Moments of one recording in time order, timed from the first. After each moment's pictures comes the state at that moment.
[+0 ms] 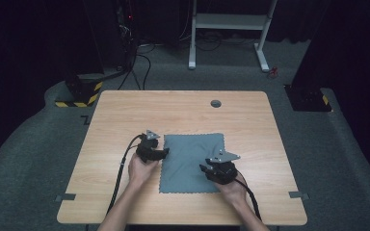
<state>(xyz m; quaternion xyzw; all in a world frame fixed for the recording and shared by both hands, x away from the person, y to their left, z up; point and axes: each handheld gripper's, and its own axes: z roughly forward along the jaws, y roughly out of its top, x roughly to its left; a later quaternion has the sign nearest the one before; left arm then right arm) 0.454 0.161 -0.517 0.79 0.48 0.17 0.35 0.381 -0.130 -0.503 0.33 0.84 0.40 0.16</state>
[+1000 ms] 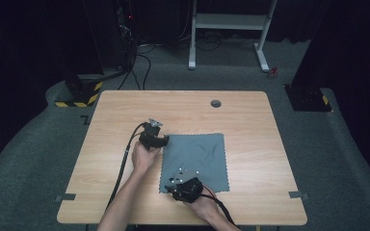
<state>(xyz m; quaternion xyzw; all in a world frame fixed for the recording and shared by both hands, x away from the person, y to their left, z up) 0.497 0.151 -0.511 0.78 0.50 0.20 0.32 0.333 -0.029 -0.515 0.20 0.89 0.40 0.10</state>
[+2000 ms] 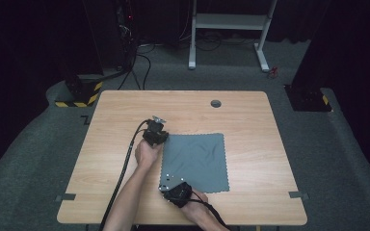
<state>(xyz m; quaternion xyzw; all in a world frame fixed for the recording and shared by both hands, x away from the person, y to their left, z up) 0.512 0.147 -0.514 0.78 0.50 0.17 0.33 0.320 0.002 -0.523 0.17 0.90 0.37 0.14</state>
